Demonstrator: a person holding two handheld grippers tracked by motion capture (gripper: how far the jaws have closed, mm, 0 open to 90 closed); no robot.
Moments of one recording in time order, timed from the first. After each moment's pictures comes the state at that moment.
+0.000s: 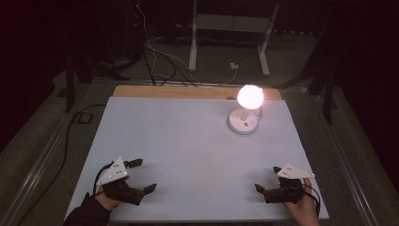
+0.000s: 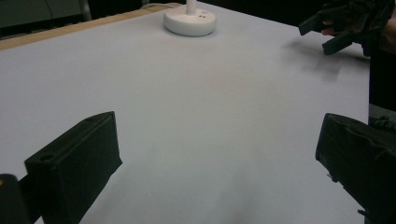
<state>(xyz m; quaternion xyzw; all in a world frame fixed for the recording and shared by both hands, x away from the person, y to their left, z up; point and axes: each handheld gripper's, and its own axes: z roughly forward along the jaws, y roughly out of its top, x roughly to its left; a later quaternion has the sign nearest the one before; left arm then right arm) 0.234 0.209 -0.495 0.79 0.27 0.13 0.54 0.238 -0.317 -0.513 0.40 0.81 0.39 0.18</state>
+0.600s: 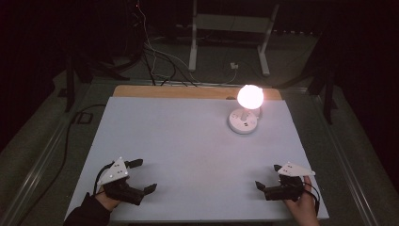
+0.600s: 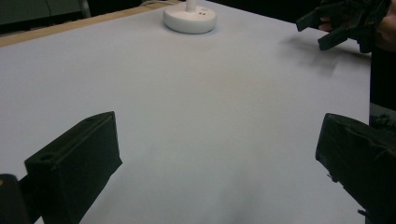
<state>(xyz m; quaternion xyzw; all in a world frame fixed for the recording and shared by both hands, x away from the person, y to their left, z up) 0.234 0.208 -0.495 0.79 0.27 0.13 0.53 0.244 -0.319 -0.514 0.40 0.81 0.39 0.18</state>
